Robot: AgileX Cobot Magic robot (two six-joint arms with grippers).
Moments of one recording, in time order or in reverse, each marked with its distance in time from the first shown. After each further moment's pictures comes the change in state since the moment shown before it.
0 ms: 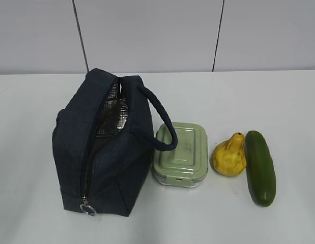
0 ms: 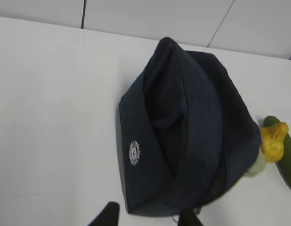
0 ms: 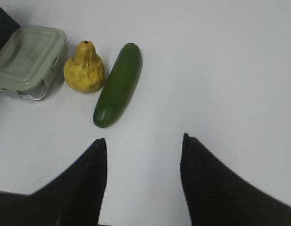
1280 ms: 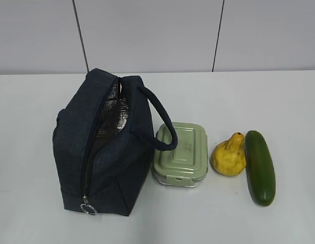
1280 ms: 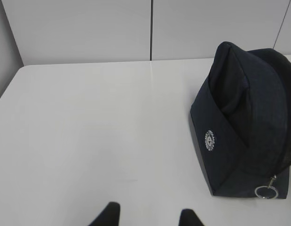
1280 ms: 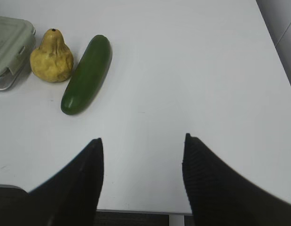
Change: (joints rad) left arm 0.001 -0.475 0.010 0.395 0.238 -0.147; right arm -0.097 -0.194 0.034 -0.026 0.120 -0.076
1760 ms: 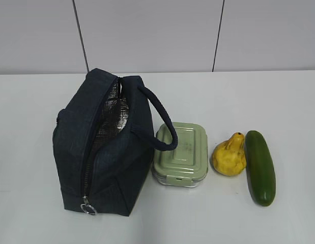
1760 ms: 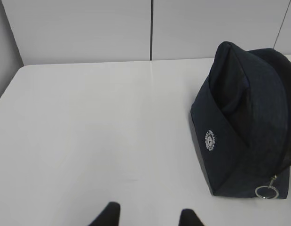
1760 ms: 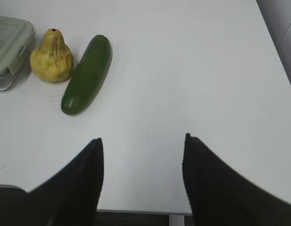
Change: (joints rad) left arm 0.000 0.000 0.000 0.000 0.000 0.000; right arm 0.000 0.000 0.000 0.000 0.000 0.000
